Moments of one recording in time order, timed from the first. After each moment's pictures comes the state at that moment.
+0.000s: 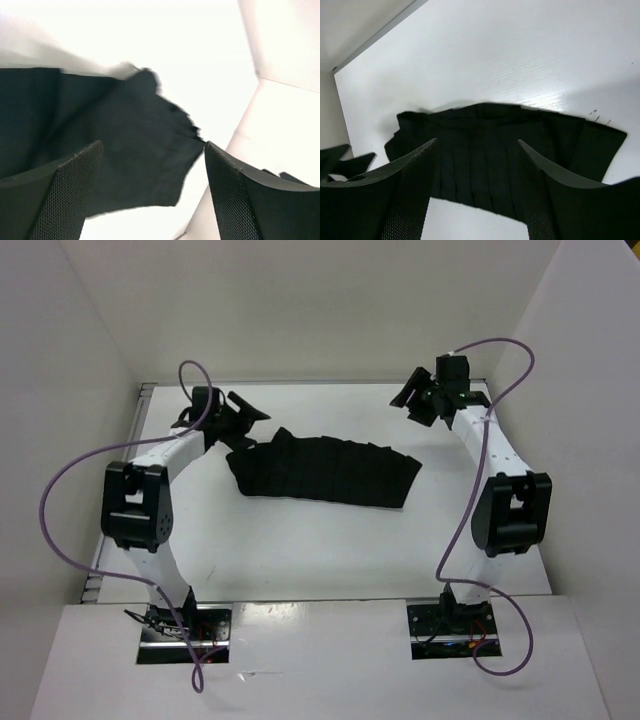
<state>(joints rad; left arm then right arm) -0.09 1.88 1.31 -0.14 0.33 -1.10 0.06 1.77 1.54 -0.46 -0.19 0.65</state>
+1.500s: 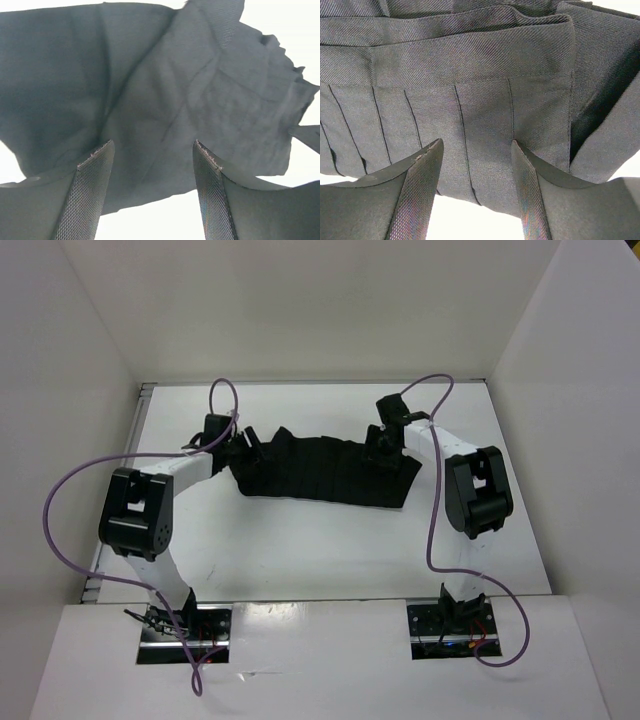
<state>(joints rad) -0.15 1.78 1.07 -0.09 0.31 -0.66 0.29 1.94 1.42 -0.62 -0.06 0.53</state>
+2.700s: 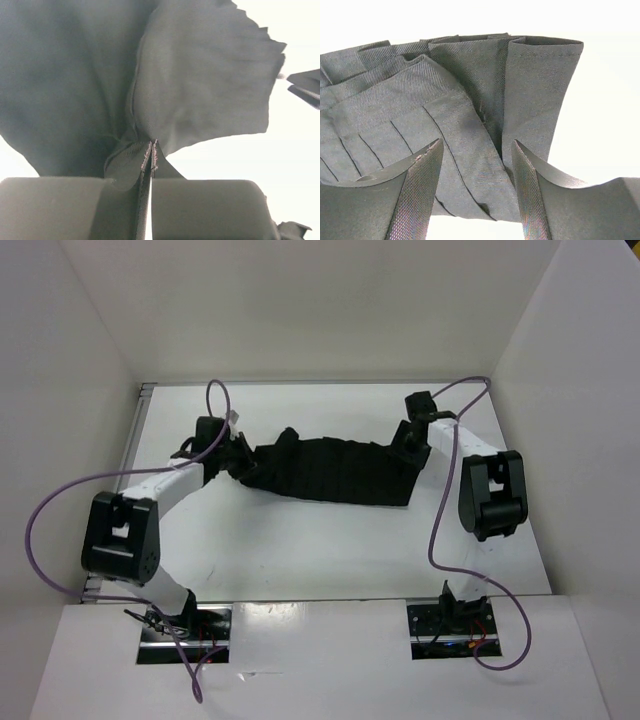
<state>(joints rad) -0.16 1.61 0.98 -0.15 0.38 -0.64 0.15 1.89 1.37 -0.62 0.04 0.59</state>
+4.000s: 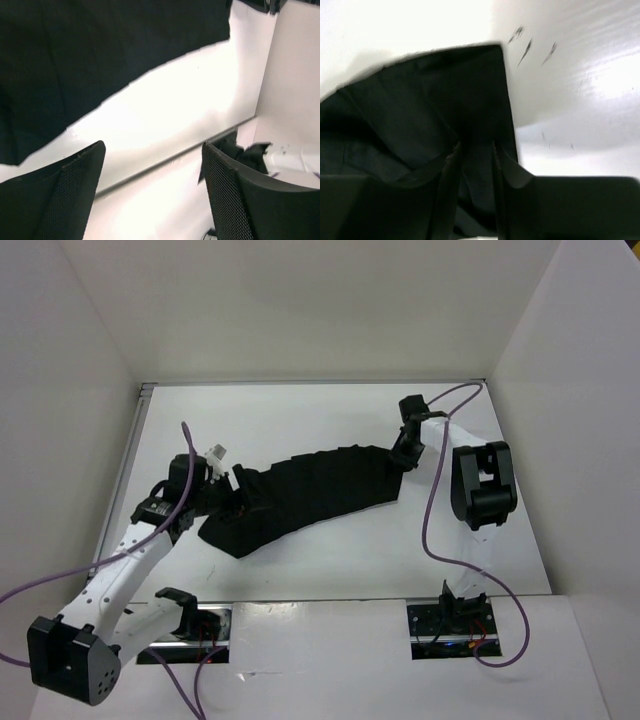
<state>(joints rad) -0.25 0.97 0.76 -0.52 0.43 -0.76 0.15 2.01 1.42 -0.62 0.03 0.66</state>
